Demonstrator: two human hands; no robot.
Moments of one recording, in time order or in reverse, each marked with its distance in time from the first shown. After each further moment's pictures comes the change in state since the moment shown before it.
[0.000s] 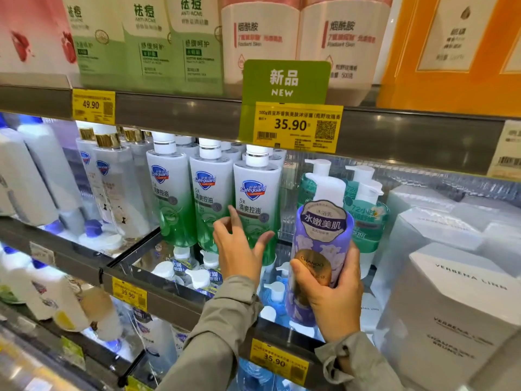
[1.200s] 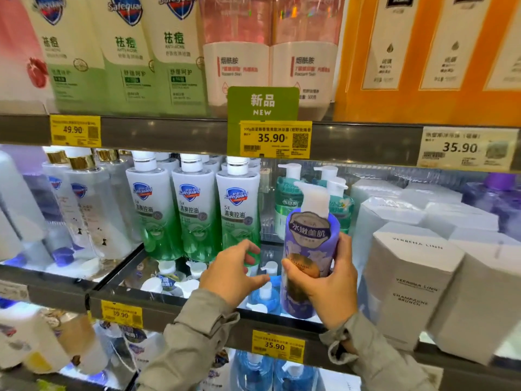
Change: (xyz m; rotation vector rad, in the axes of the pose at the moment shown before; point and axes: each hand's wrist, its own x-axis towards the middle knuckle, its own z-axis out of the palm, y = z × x) left_hand -0.013 0.014 -0.072 0.071 -0.719 0.153; right_hand -0.022 -0.053 -0.013 -0.078 0.014 -0.176
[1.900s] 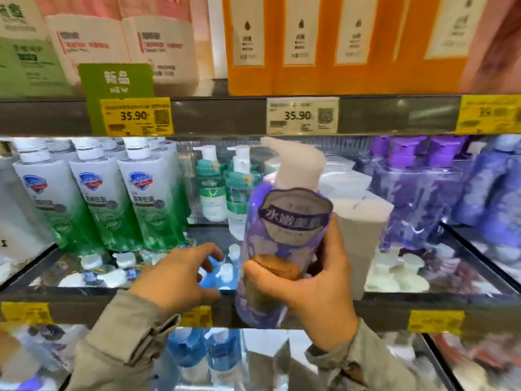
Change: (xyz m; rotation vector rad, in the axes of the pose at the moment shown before) left_hand -0.045 0.089 0.022 0.306 -0.337 0.129; right_hand -0.037 -0.074 -0.113 0.197 0.001 -0.028
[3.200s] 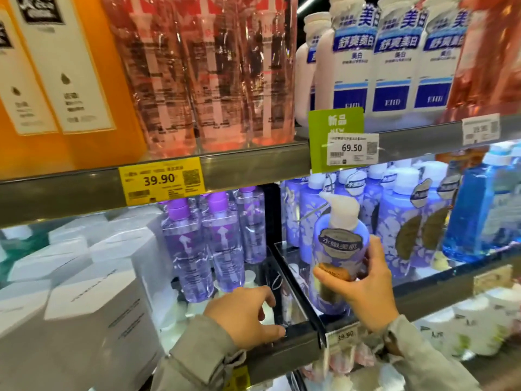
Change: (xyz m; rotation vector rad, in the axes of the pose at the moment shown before) left_hand 0.120 0.360 0.135 0.147 -0.321 0.341; right_hand 0.040 -0.001 -0.418 -0.308 0.351 0.001
